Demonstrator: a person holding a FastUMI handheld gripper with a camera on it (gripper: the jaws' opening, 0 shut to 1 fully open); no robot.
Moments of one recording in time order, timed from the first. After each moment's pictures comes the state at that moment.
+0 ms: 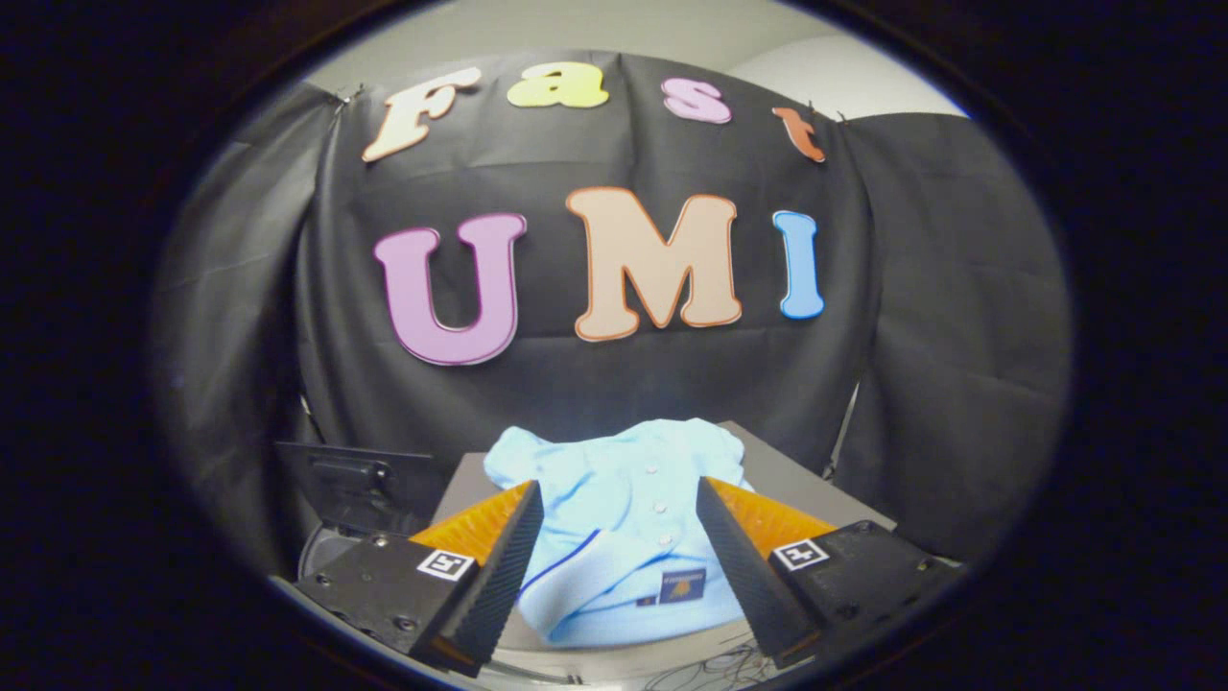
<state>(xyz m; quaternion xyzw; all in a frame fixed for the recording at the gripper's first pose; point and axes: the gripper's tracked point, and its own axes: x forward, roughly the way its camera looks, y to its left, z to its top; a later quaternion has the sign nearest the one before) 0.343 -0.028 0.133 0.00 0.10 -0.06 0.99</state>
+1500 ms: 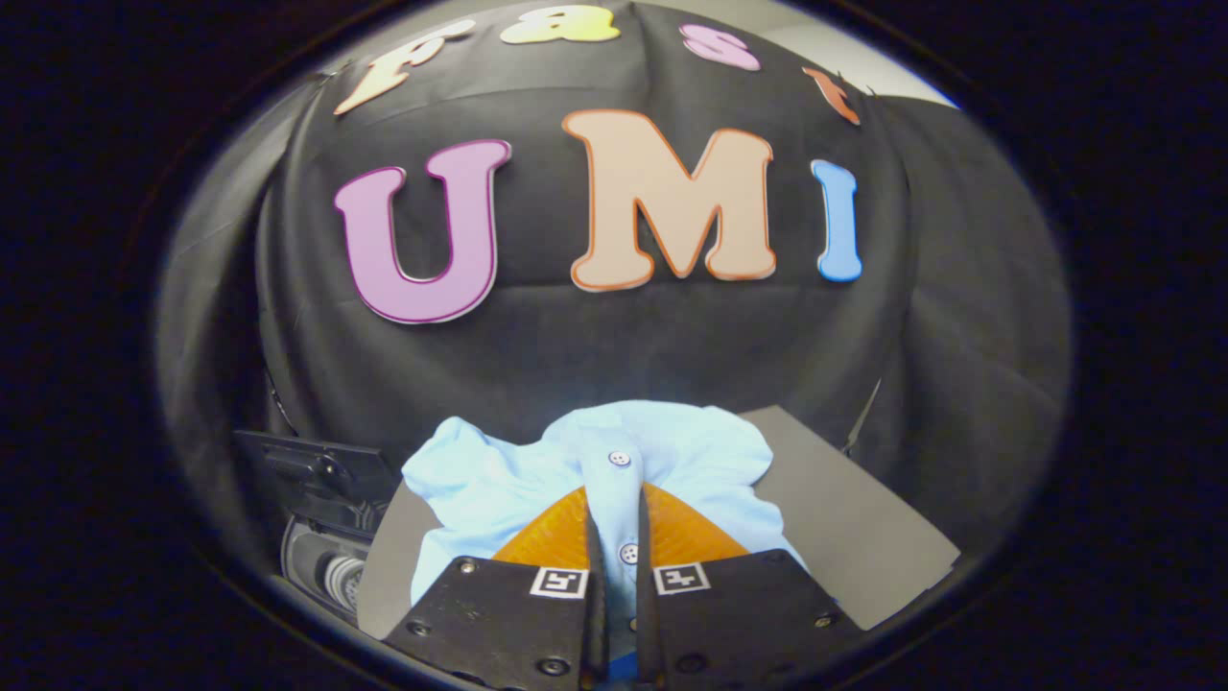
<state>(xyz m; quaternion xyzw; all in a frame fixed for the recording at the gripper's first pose) 0.429 -0.007 0.104 -0.01 0.14 -0.02 0.99</state>
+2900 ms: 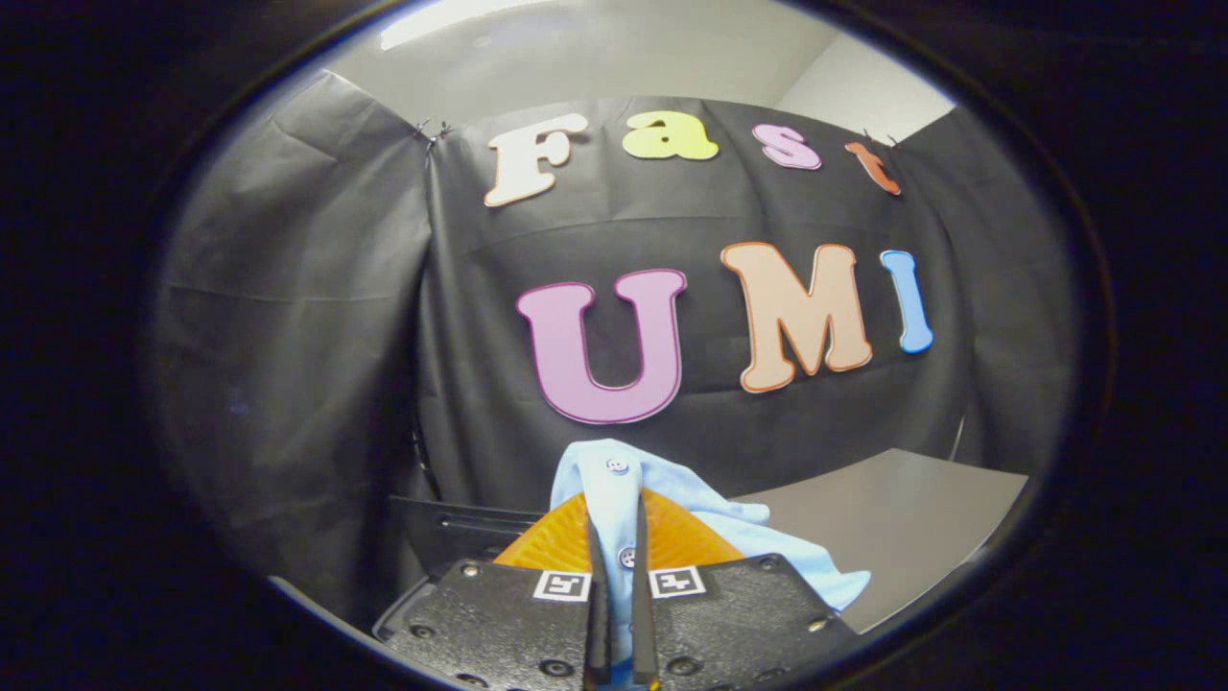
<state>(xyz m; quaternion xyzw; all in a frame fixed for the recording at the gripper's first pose) 0.319 0.192 0.170 0.05 -0.03 0.09 0.99</state>
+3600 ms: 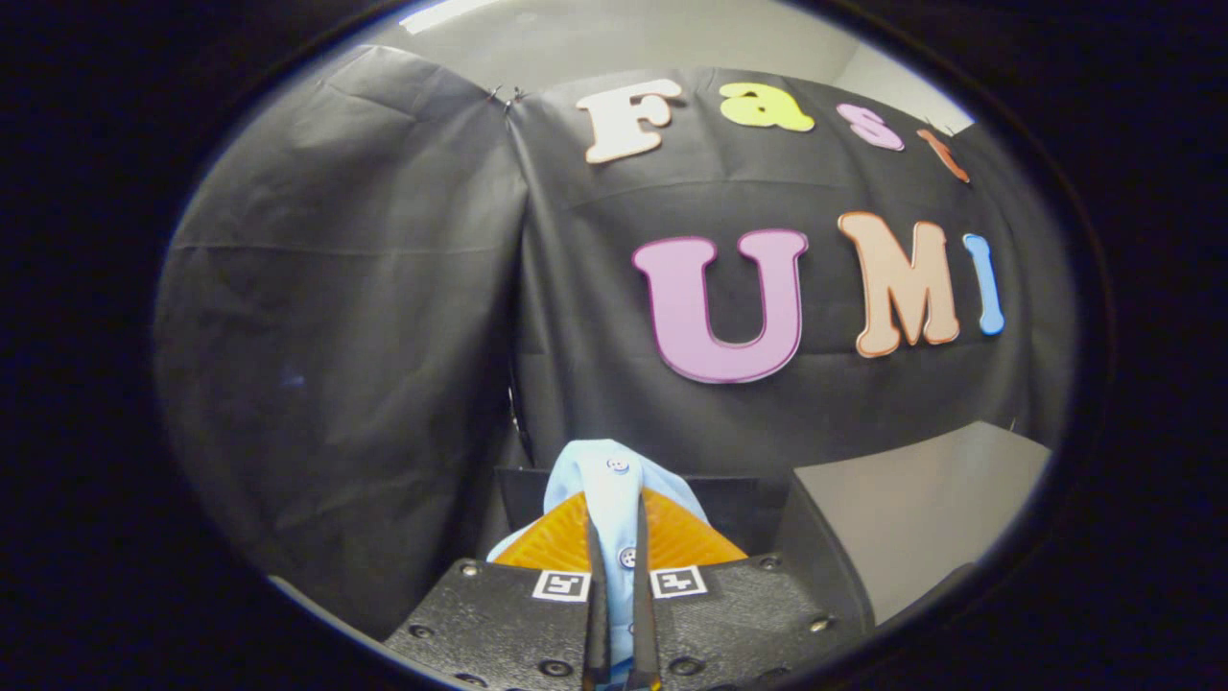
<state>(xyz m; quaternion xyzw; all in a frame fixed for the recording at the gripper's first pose) 0.295 0.327 0.121 0.02 0.04 0.18 0.98</state>
